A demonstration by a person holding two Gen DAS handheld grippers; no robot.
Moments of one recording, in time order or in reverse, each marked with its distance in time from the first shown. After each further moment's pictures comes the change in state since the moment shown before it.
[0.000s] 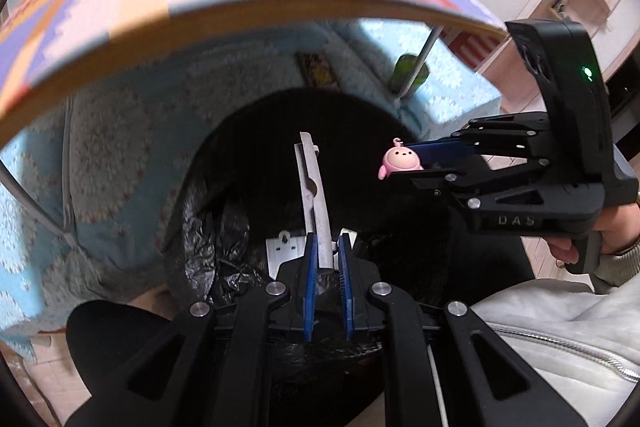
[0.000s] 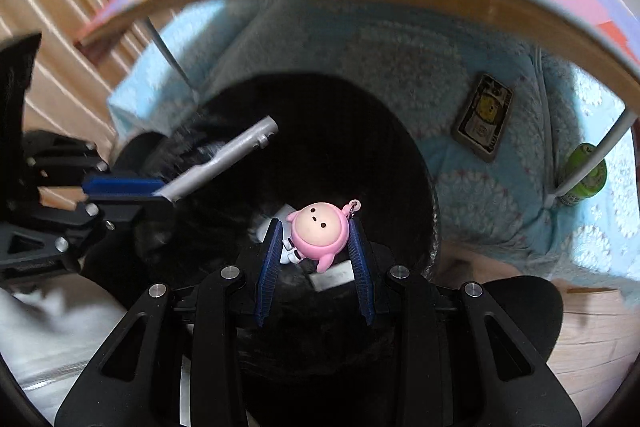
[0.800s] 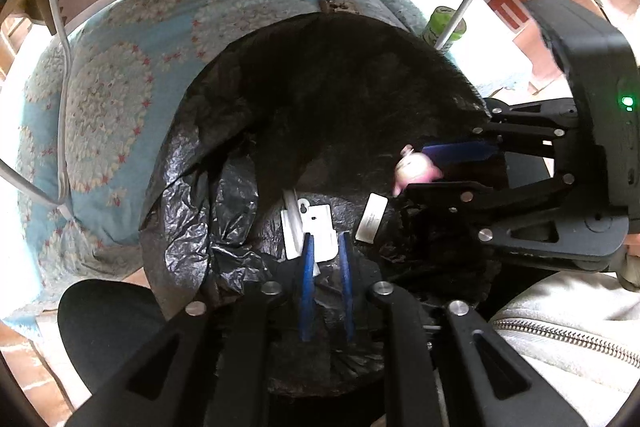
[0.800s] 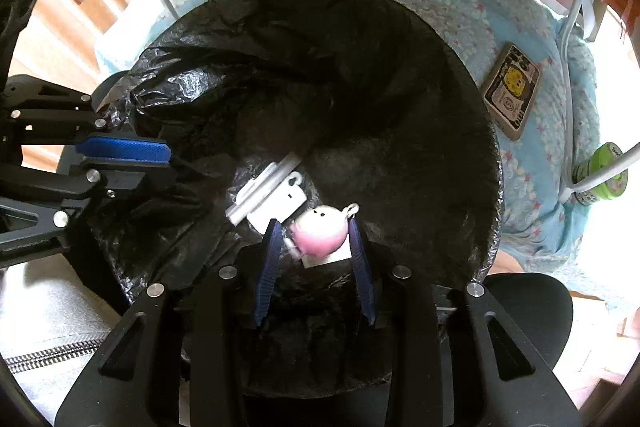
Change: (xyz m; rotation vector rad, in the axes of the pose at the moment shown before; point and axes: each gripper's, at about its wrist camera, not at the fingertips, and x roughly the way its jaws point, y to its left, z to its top) left arm 0.047 0.010 -0.001 -0.037 0.155 0.055; right arm 0.047 0.005 -0.010 -0.077 0.133 -0.012
